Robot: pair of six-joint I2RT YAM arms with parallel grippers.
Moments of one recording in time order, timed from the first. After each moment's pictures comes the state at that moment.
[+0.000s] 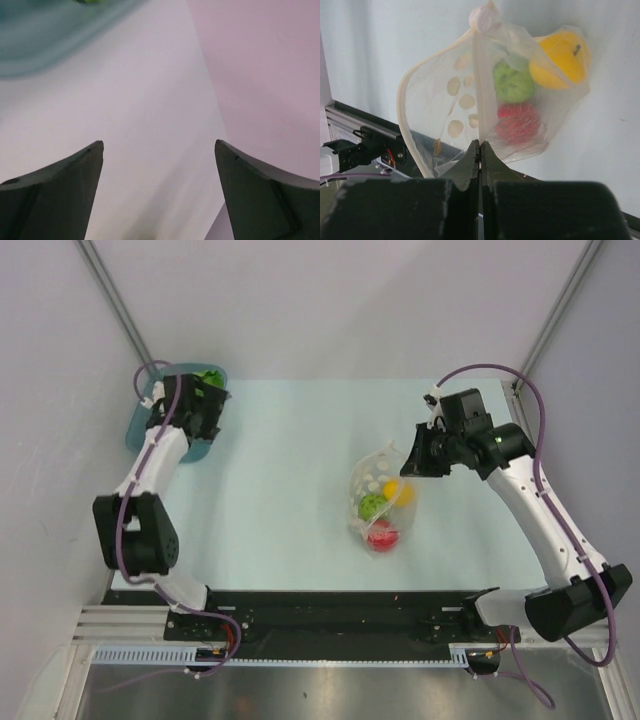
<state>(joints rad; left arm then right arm) 0.05 1.69 1.41 -0.40 -0.04 -1.16 0.37 1.33 1.48 -1.03 -0.24 0.44</state>
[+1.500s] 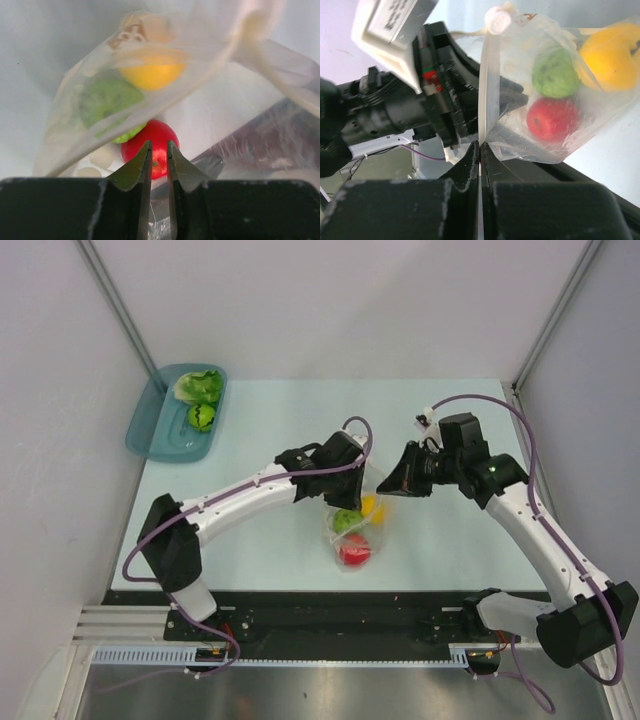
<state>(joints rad) -0.90 1.67 1.43 -0.69 0.05 -0.57 0.40 1.18 1.18 -0.73 -0.55 0.68</state>
